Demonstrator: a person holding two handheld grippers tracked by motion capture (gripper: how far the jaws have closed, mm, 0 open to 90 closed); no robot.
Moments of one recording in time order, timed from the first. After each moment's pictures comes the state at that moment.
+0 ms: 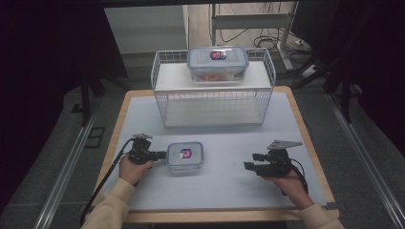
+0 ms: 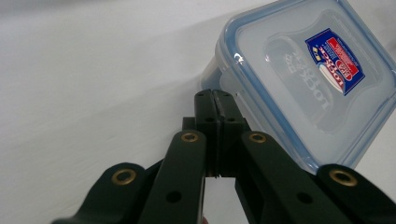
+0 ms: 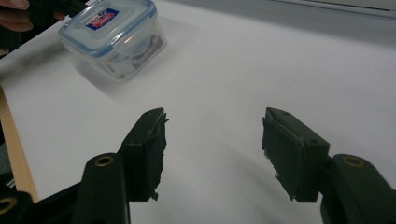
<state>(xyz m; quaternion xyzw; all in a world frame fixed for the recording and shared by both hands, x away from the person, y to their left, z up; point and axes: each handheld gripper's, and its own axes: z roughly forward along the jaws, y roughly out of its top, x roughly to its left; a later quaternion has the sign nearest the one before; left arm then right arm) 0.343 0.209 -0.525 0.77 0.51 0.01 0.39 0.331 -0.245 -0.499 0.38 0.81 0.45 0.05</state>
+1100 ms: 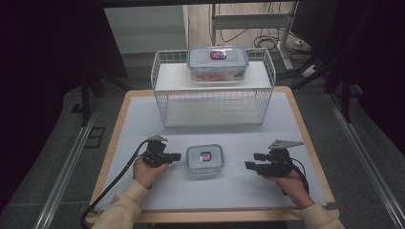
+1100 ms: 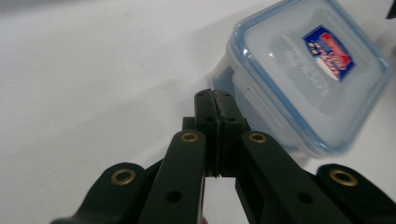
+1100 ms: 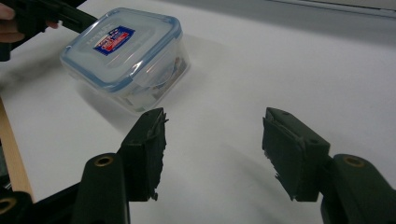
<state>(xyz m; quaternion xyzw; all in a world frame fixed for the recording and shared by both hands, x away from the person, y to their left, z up) 0.330 0.170 -0.515 0.77 0.49 0.01 0.40 0.333 -0.249 -0.499 0.38 0.81 0.44 0.05</state>
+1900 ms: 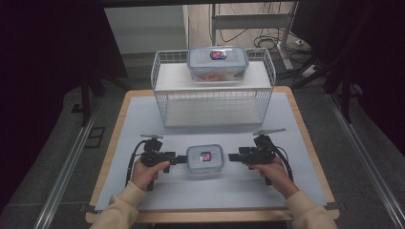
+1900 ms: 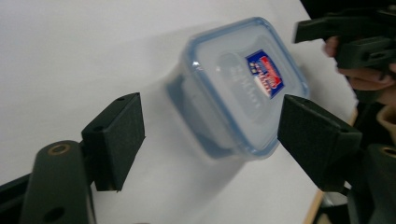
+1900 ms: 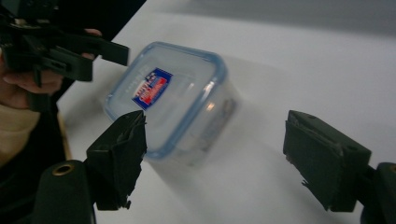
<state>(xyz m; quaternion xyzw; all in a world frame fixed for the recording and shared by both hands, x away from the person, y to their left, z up) 0.333 0.169 -0.508 0.73 0.51 -0.09 0.45 0.371 -0.203 -0.498 0.41 0.78 0.46 -0.08</state>
